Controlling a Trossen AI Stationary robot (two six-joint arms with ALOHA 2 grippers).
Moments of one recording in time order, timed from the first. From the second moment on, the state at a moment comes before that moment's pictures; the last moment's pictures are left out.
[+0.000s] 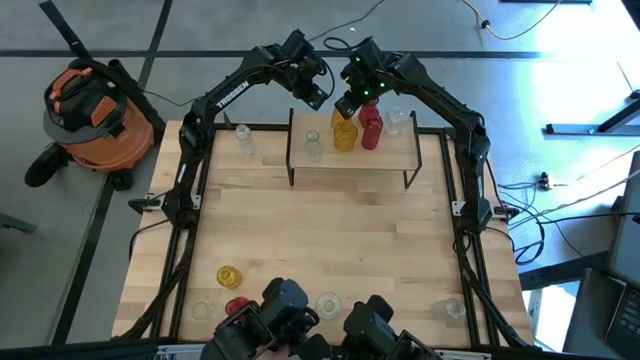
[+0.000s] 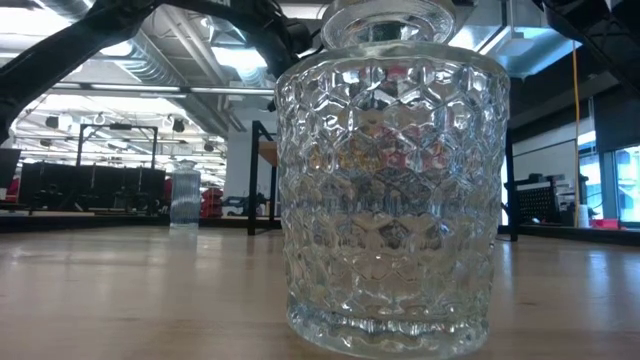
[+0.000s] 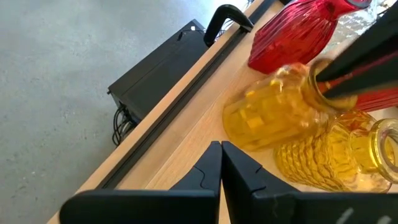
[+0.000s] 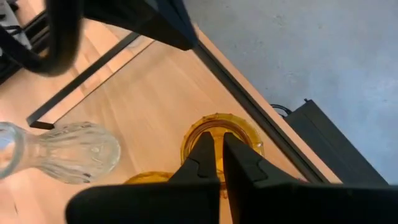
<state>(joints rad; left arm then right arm) 0.75 2.16 2.36 -1.13 0.25 -0.09 -0.67 2.04 2.25 -1.14 -0.19 0.07</state>
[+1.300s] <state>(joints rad) 0.75 2.16 2.36 -1.14 0.25 -0.07 -0.67 2.02 2.35 -1.33 -0.02 0.13</state>
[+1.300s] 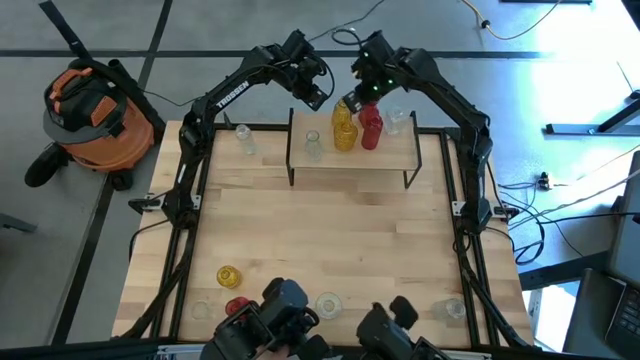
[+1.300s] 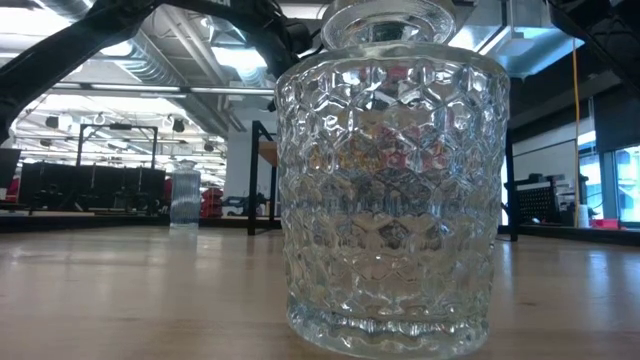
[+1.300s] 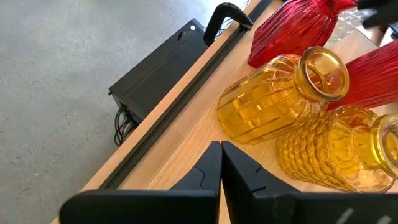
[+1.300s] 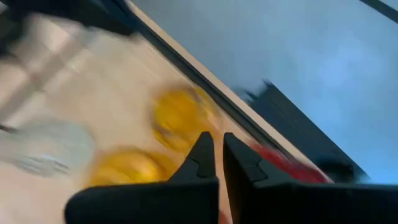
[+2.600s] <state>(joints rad) 0.75 2.16 2.36 -1.14 0.25 -0.05 -0.70 2.02 2.32 -1.46 0.12 0.15</state>
